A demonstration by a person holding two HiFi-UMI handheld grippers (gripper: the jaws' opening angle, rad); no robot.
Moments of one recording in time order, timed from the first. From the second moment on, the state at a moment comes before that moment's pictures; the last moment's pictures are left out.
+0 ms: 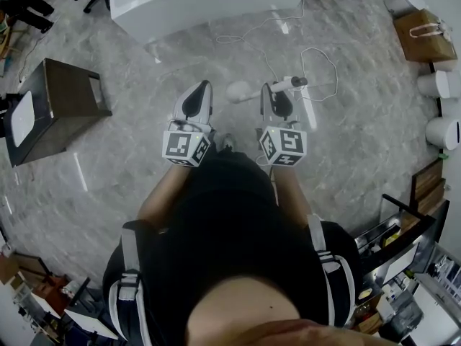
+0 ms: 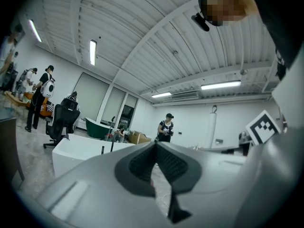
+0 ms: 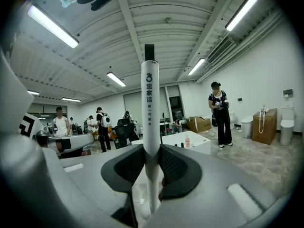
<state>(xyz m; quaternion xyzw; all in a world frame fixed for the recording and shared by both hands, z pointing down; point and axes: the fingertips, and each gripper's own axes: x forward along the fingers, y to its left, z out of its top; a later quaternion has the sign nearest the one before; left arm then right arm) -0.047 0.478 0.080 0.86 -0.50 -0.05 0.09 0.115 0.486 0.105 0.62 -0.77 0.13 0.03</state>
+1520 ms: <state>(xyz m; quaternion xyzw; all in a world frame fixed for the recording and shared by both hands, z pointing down) -0.116 0.164 0.095 0.90 -0.43 -0.04 0.11 0.061 0.218 0.134 0.70 -0.70 0.13 0.07</state>
